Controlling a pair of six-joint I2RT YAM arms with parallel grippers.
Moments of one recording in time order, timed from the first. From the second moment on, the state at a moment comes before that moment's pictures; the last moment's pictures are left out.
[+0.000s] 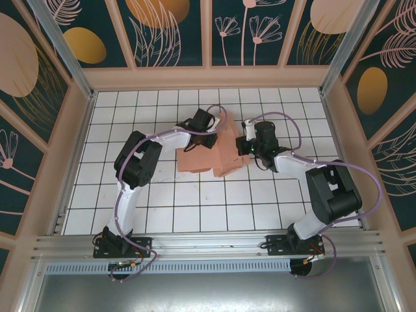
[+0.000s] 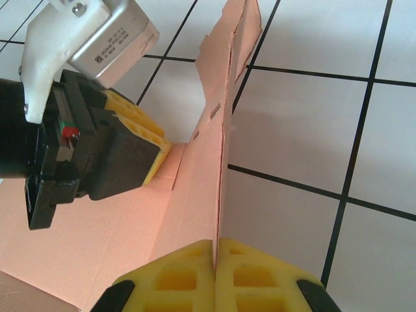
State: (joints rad) left arm -0.60 2.23 1.56 -0.24 0.04 -0.06; right arm 0.40 1.57 0.78 0.18 -0.21 0.17
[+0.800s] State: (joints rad) left arm -0.61 1.98 1.35 -0.13 -0.01 -0.19; right arm 0.42 1.57 0.79 0.13 -0.15 0.11
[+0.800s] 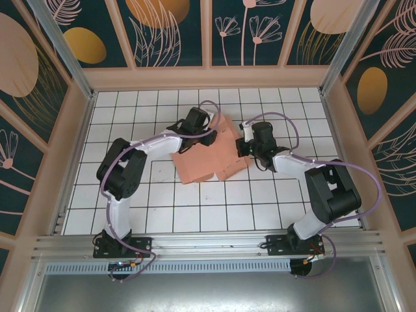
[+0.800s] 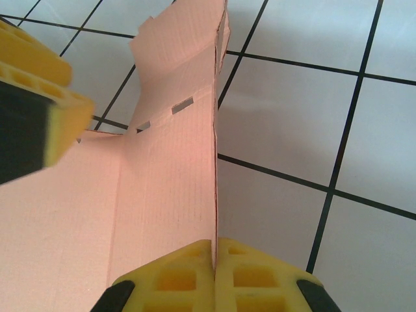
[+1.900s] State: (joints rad) left arm -0.60 1.75 1.08 0.13 0.08 -0.57; right arm 0.51 1.64 0.85 0.05 -0.04 0.07
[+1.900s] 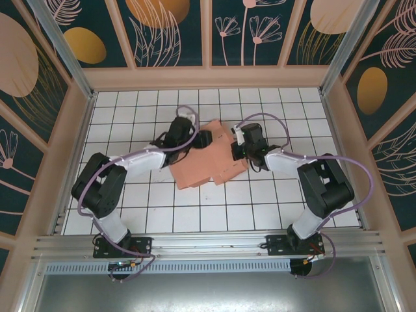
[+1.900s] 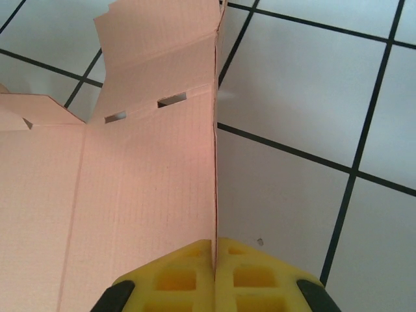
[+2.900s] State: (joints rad) left arm -0.52 2.21 1.80 -0.37 0.51 -0.24; right arm 0.59 1.55 0.81 0.07 -0.02 -0.03
